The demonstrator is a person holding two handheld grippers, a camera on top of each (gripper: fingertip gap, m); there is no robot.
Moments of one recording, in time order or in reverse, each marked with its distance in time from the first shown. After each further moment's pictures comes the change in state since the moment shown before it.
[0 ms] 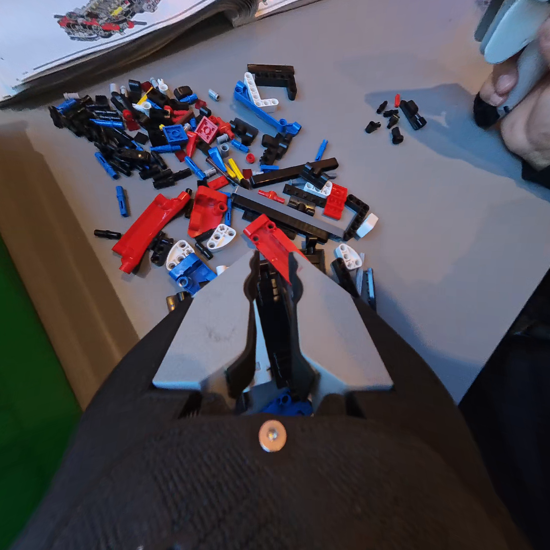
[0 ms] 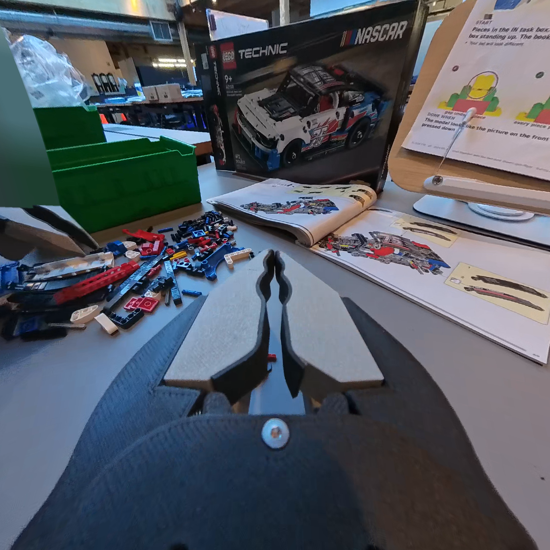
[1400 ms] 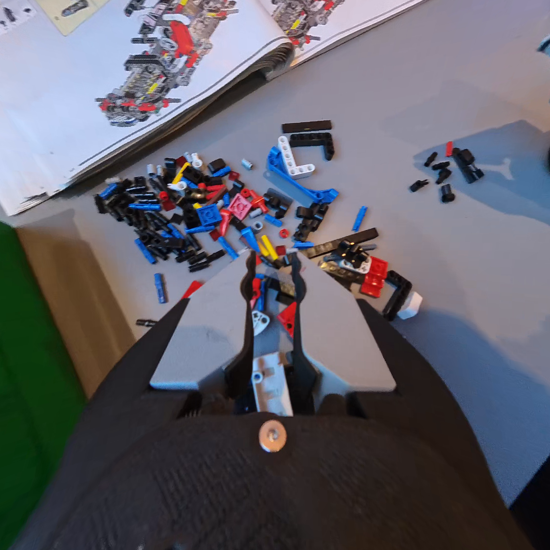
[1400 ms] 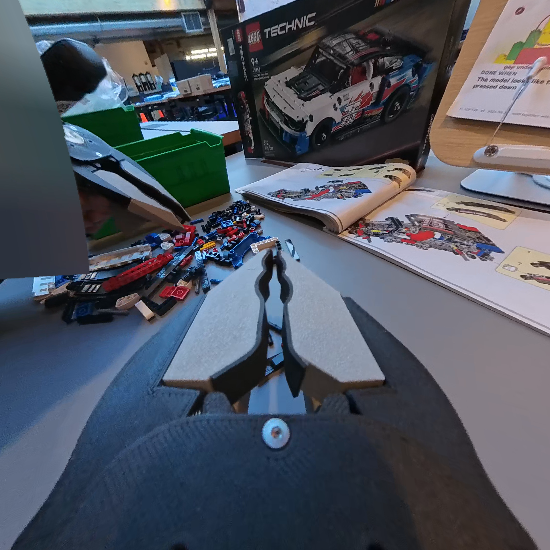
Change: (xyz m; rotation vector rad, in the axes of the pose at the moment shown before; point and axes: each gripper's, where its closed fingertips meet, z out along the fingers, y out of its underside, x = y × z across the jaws) left arm -0.025 -0.056 0.044 -0.049 -0.104 0.044; right arm -0.014 0.009 -0.001 -0.059 -0.119 0.091
